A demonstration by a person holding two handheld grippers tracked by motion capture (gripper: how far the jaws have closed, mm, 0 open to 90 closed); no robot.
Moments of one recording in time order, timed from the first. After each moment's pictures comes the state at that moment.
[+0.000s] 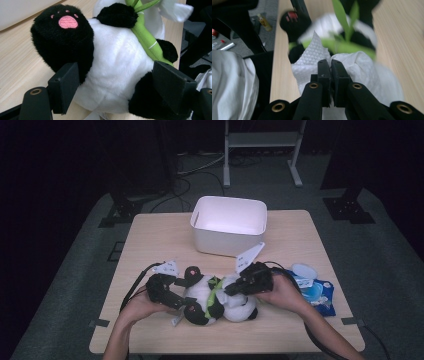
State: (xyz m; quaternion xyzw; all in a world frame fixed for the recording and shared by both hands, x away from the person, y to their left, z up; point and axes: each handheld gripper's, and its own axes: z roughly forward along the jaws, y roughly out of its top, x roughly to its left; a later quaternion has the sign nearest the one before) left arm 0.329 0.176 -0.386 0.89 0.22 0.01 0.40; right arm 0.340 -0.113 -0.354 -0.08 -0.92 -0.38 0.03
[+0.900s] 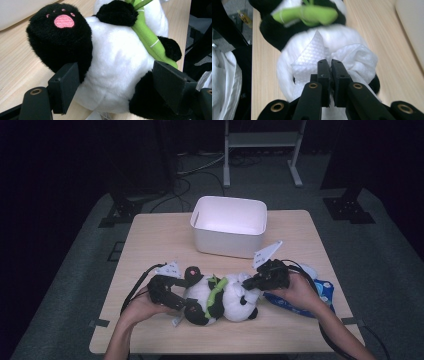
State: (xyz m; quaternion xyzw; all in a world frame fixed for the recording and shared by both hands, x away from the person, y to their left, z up) left arm 0.327 0.172 -0.387 0.89 0.22 0.02 0.39; right arm 0.353 -0.165 -0.368 -0.14 -0.93 -0.35 -0.01
